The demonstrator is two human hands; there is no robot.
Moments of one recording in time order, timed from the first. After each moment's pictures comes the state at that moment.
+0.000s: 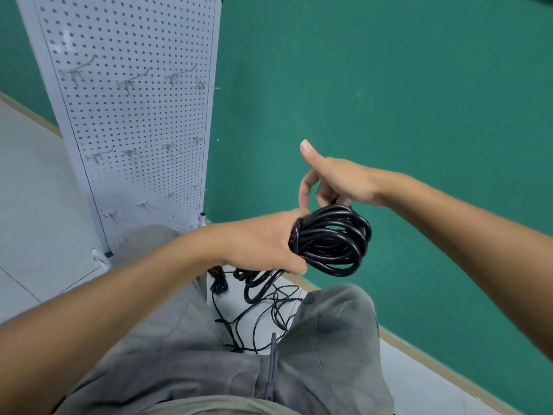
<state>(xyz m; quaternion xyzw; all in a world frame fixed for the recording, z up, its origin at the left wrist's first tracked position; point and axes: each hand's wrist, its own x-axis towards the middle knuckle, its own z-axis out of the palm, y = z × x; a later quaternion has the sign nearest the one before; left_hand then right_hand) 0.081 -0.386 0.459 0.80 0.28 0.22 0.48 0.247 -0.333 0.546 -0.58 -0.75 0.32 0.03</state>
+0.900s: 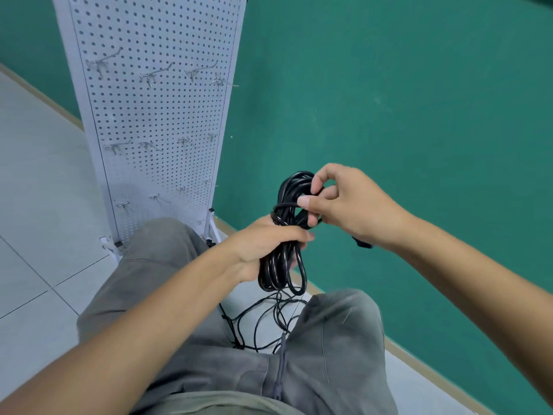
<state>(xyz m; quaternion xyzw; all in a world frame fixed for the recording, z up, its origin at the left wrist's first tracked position) 0.084 -0.380 0.414 0.42 0.32 0.41 0.74 0.224 -0.382 0.530 -0.56 -0.77 0.25 0.19</state>
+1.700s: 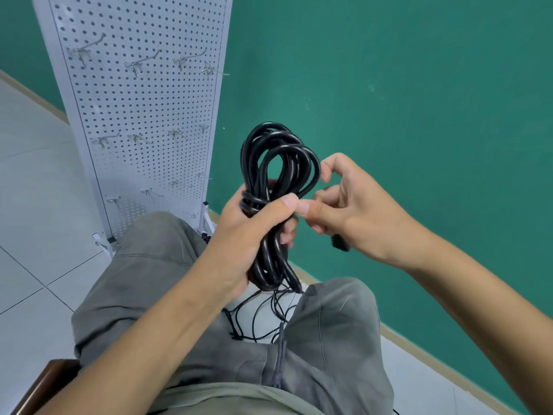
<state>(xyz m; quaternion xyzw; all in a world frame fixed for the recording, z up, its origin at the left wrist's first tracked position) 0.075 -0.431 0.436 0.38 0.21 0.60 0.67 0.230 -0.417 0.526 -0.45 -0.75 0.39 0.28</state>
